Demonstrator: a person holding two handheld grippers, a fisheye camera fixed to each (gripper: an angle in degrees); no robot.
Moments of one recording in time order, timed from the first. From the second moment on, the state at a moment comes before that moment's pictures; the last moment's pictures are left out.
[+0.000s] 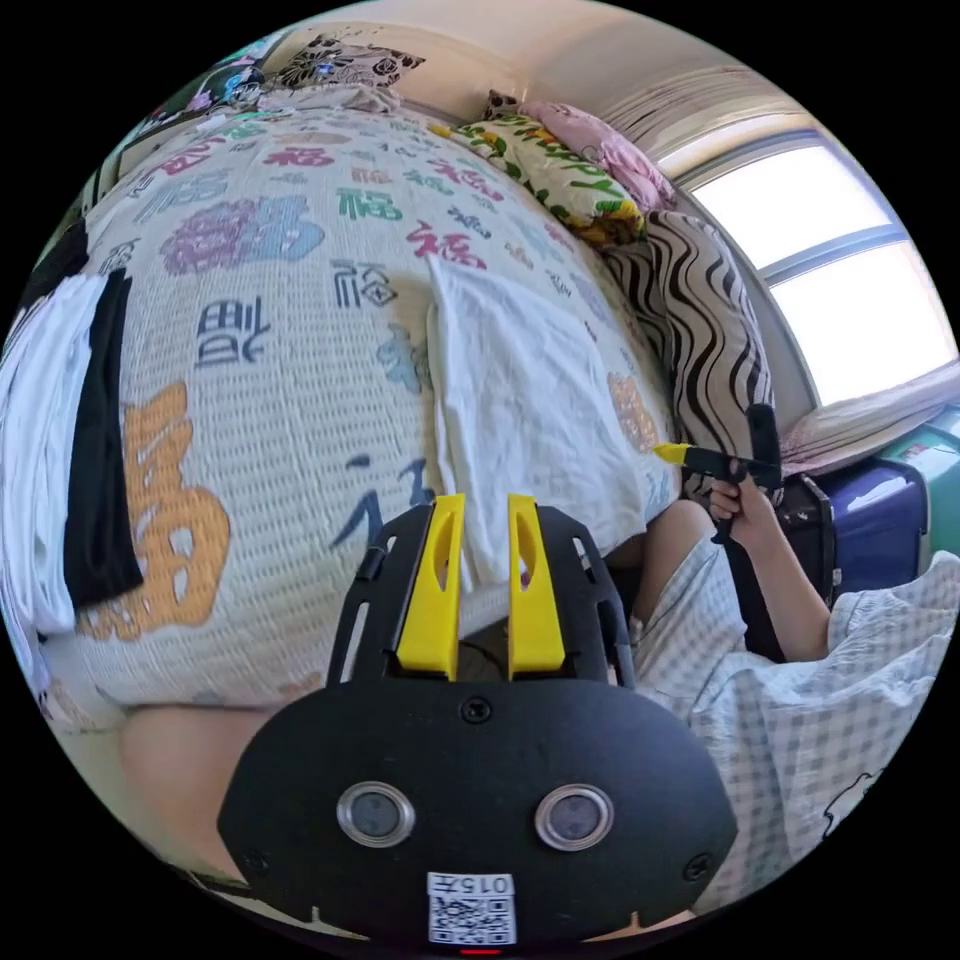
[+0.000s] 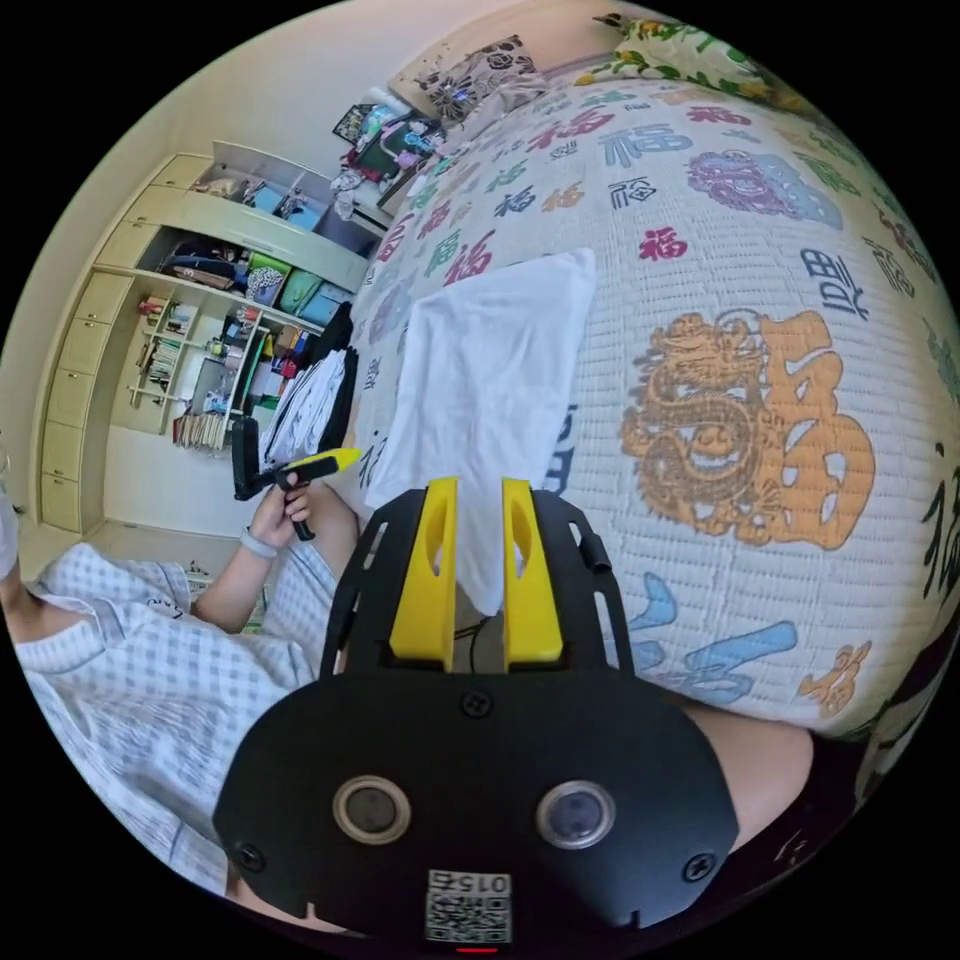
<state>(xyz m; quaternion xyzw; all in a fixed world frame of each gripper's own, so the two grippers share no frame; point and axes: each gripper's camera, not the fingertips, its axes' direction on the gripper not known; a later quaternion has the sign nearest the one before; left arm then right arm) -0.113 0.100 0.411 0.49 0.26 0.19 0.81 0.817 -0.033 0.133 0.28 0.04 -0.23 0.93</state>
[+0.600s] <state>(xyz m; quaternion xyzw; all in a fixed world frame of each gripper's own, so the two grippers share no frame) -0.104 0.123 0.488 0.48 0.37 0.18 0.78 0.532 -0.206 0.227 0.12 0.26 -0.28 0.91</state>
